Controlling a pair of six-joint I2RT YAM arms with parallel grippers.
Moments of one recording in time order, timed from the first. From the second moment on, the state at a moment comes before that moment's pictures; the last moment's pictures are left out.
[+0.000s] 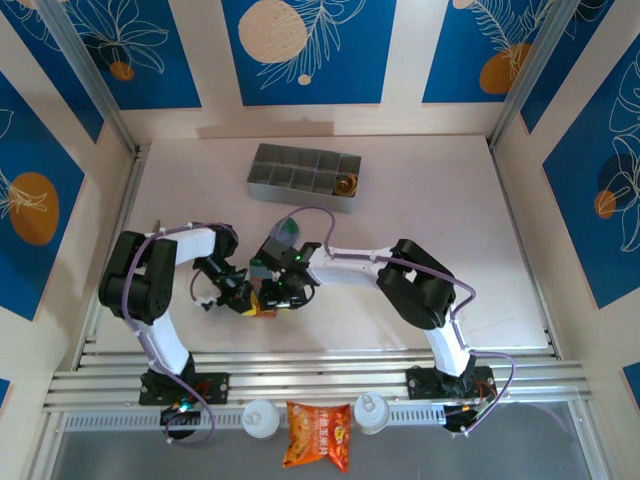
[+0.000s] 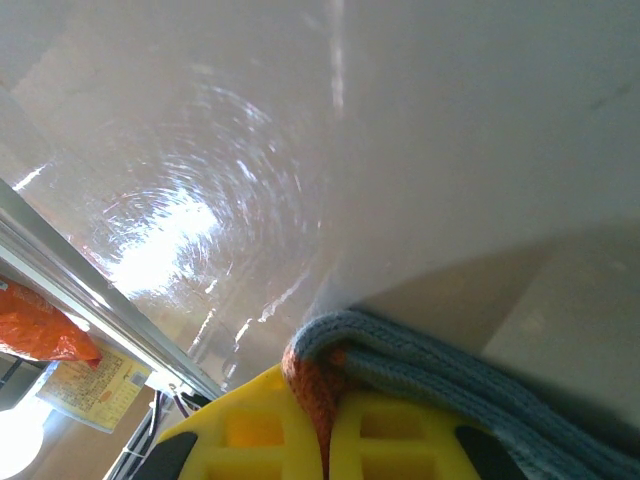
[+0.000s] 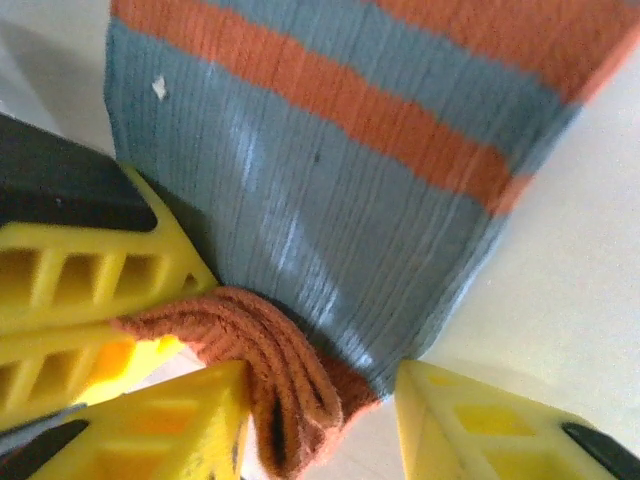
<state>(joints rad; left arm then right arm) -0.24 1.79 0.92 -1.00 0.60 -1.77 1.03 2.04 1.41 -0.58 -0.30 0.85</state>
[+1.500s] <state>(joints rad) -0.24 1.65 0.92 -0.93 0.44 -1.61 0.97 2.18 1.59 -0.69 -0.43 0.79</state>
